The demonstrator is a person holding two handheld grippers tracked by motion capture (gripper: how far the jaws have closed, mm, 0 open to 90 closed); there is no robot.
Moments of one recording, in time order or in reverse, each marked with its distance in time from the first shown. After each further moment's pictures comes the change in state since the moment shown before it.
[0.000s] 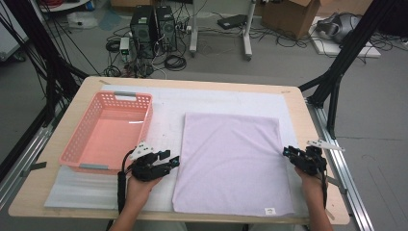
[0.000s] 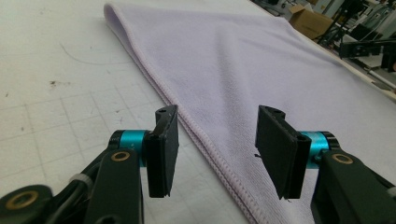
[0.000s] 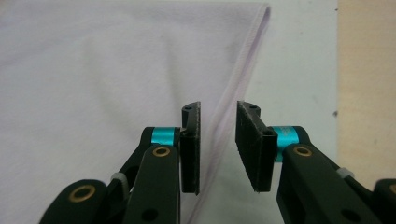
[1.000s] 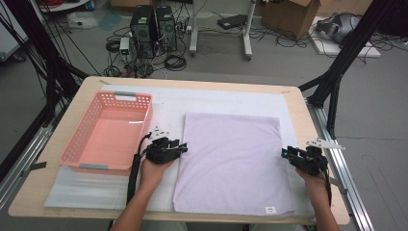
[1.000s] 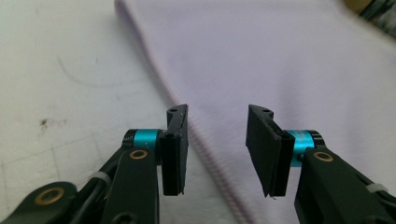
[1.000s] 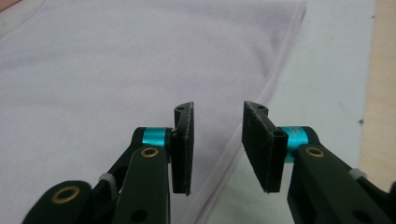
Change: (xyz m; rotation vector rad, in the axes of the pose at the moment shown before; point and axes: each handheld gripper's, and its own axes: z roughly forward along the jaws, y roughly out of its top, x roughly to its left) left arm 0.012 0.026 0.065 0.165 0.145 0.007; right arm 0.003 -0.006 -0.011 0.007 0.106 -0.080
